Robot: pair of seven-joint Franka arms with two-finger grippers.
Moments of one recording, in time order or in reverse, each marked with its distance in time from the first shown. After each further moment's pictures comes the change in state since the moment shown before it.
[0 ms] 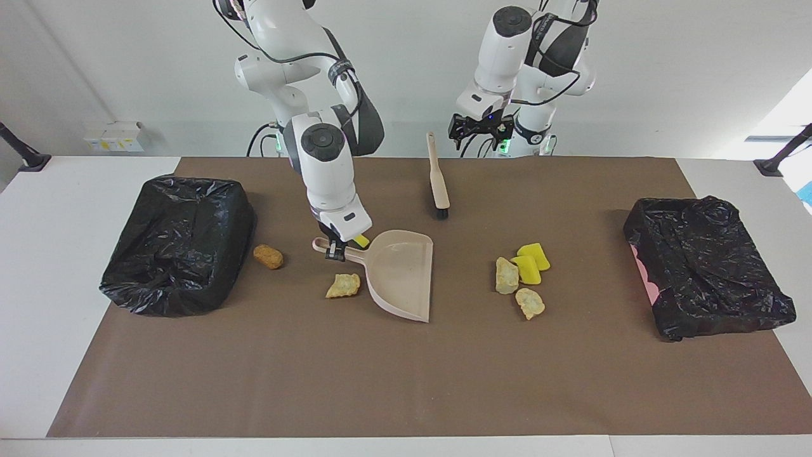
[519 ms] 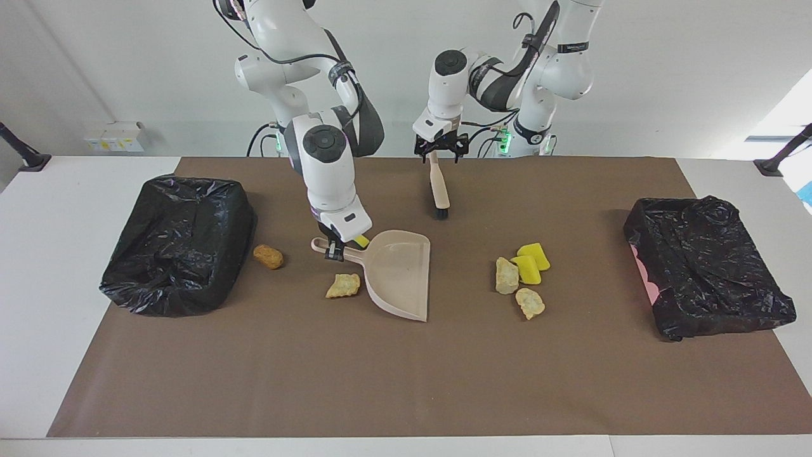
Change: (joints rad) left arm -0.261 0.171 0.000 -0.162 -0.027 0.281 -0.152; right arm 0.000 0.000 0.001 -0.012 -0.015 0.001 0.000
